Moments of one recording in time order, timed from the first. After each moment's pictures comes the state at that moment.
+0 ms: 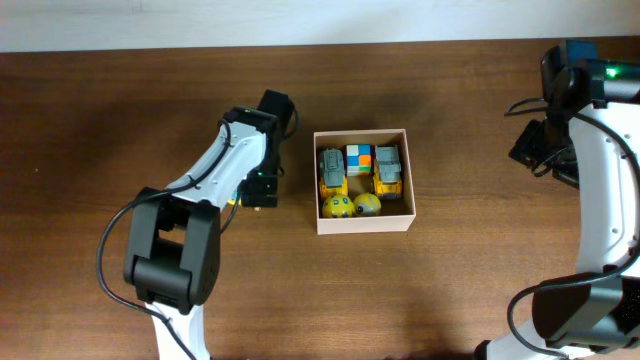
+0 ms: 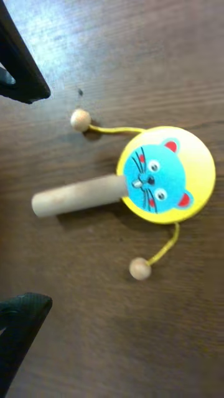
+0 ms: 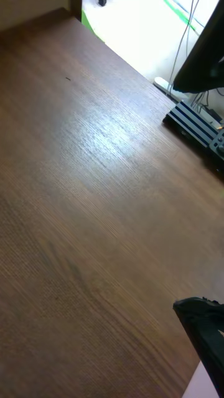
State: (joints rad) left arm -0.34 2.08 1.58 -1.01 -0.16 -1.91; right arm -0.15 1.77 1.88 -1.66 0.39 0.60
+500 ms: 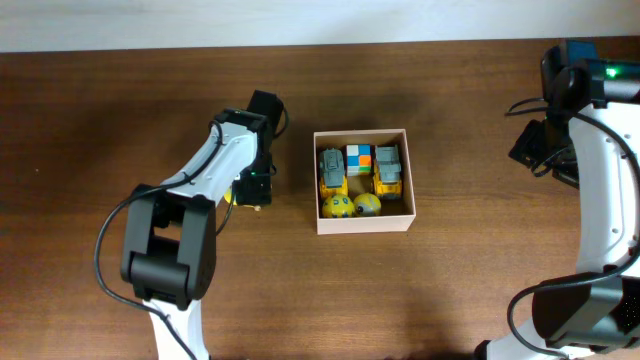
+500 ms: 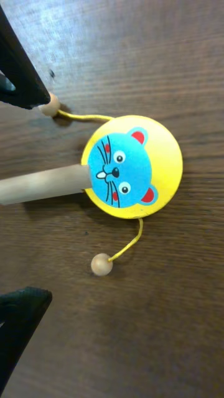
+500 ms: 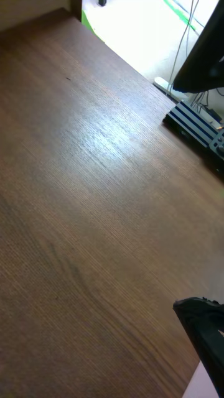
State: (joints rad) left arm -0.30 2.10 1.55 -0.96 -0.17 -1.93; right arm -0.15 1.77 1.88 -1.66 0.39 0.60
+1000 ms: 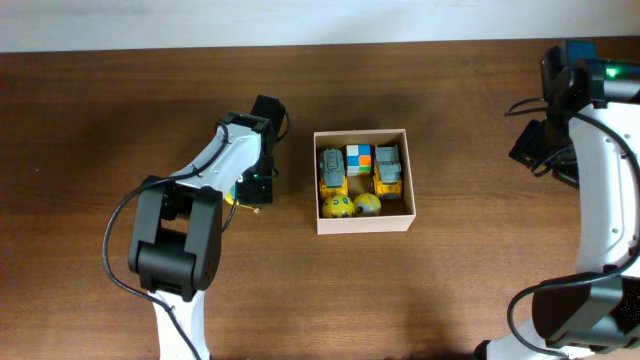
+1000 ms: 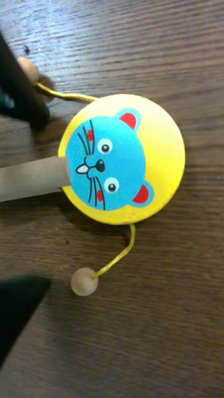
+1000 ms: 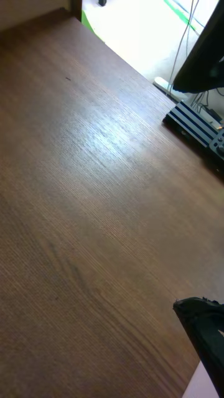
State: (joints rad) left arm -0.30 2.15 1.55 -0.93 -0.17 -1.92; right arm -0.15 1.77 1.88 -1.66 0.39 0.60
